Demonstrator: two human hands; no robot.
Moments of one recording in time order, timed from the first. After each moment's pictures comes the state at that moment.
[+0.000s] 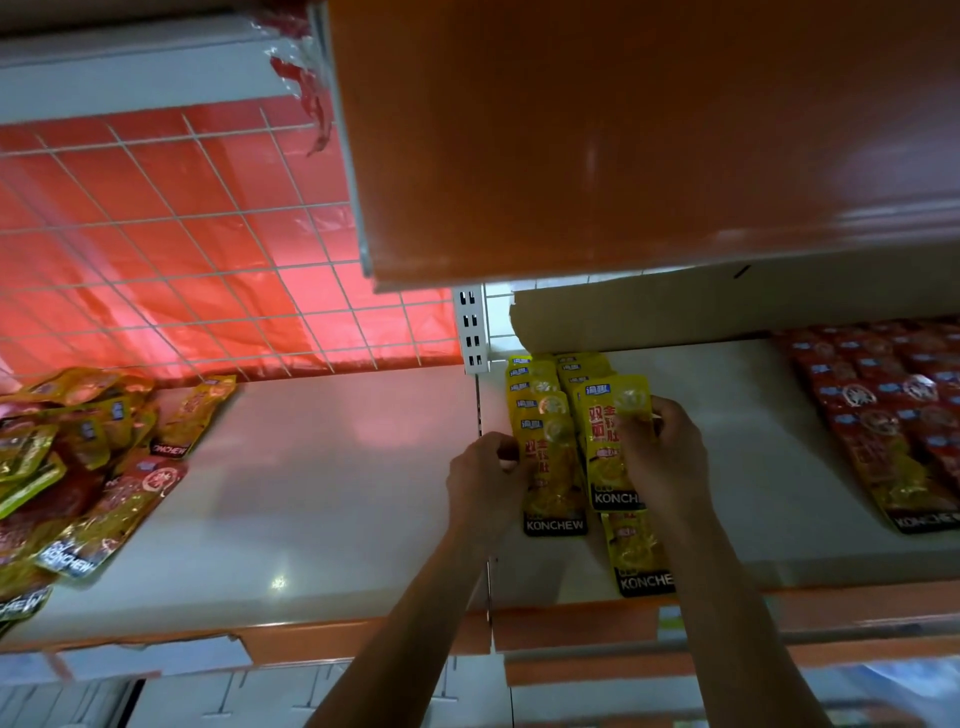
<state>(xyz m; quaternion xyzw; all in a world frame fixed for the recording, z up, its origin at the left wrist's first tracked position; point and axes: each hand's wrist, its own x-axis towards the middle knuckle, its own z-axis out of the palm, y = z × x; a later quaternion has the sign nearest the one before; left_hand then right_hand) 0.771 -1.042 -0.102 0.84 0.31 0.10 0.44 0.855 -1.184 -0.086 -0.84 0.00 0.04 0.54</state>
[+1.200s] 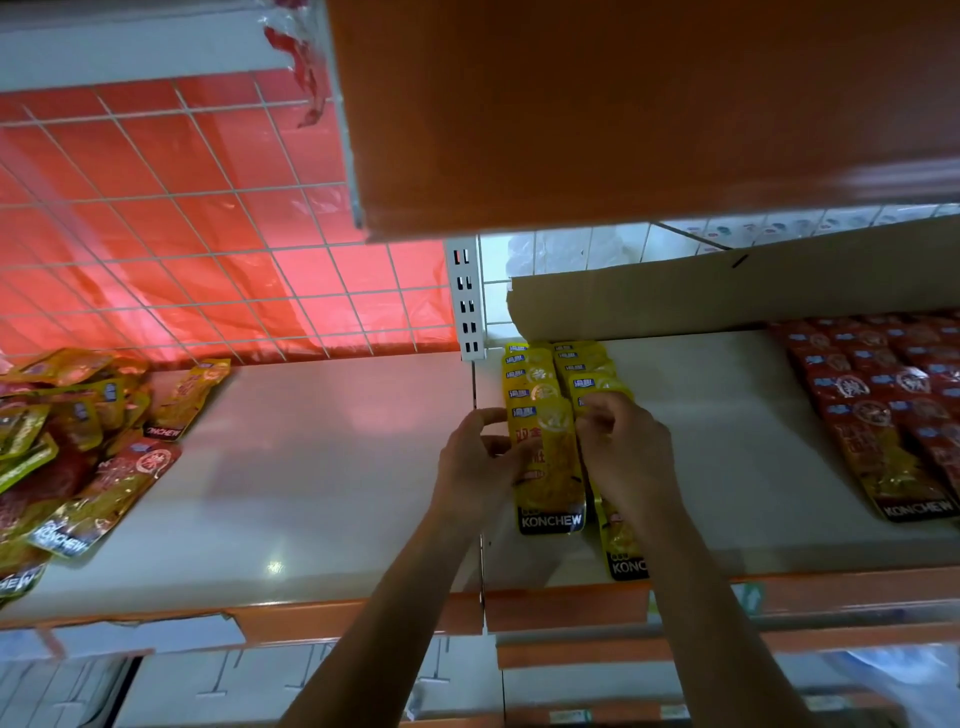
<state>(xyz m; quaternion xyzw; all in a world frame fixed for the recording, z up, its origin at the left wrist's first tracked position) 0.767 -1.041 -0.101 0.68 0.29 0.11 0.66 0.833 -1.169 -0.072 -0.90 -0.12 0.03 0.42</state>
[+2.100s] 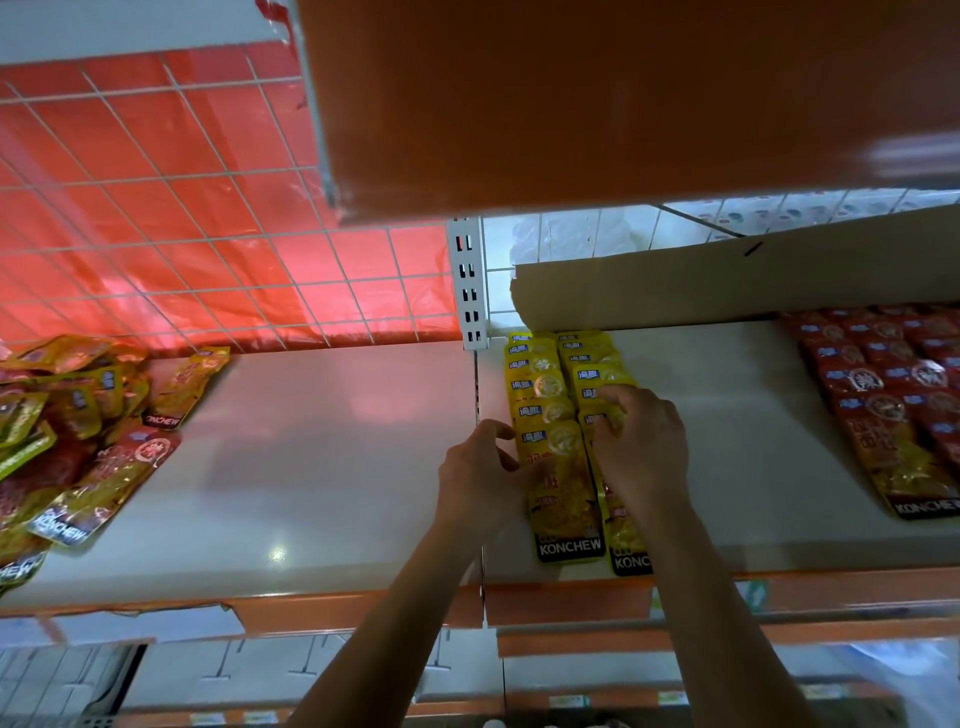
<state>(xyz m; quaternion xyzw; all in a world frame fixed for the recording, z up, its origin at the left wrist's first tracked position) 0.757 -1.045 -0.100 0.85 0.31 0.04 0.43 0.843 -1.173 -0.083 -0.93 -0.14 -0.01 0.35</state>
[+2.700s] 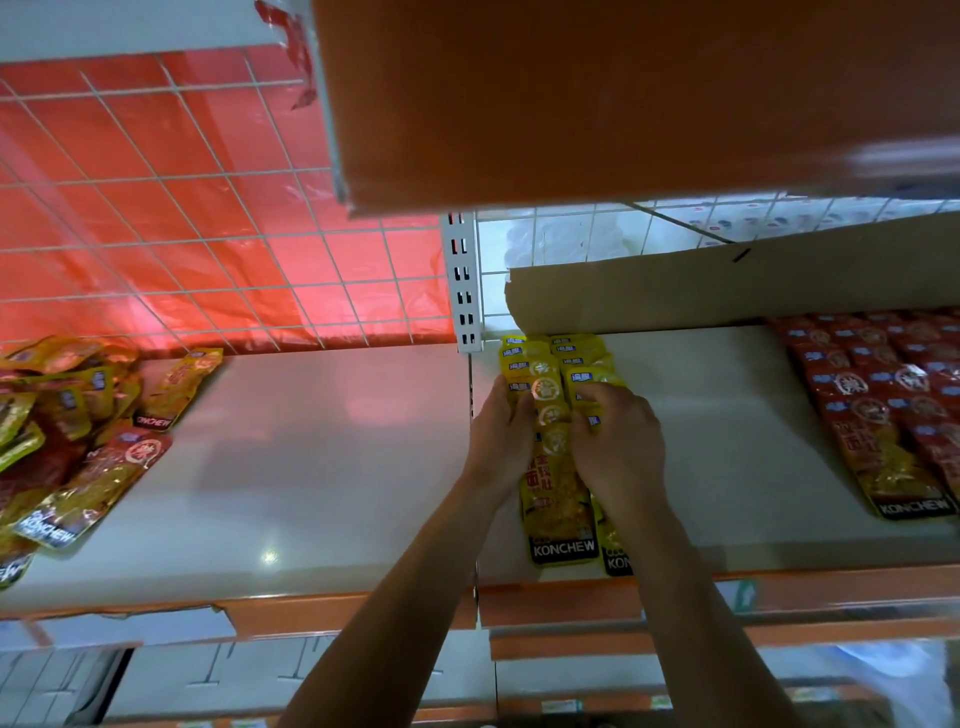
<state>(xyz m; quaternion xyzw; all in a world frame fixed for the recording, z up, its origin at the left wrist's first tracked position) 0.800 -1.056 -0.099 0.73 0.27 0.14 0.61 0.836 -1.162 -0.079 -0.92 -0.16 -0.02 0.36</state>
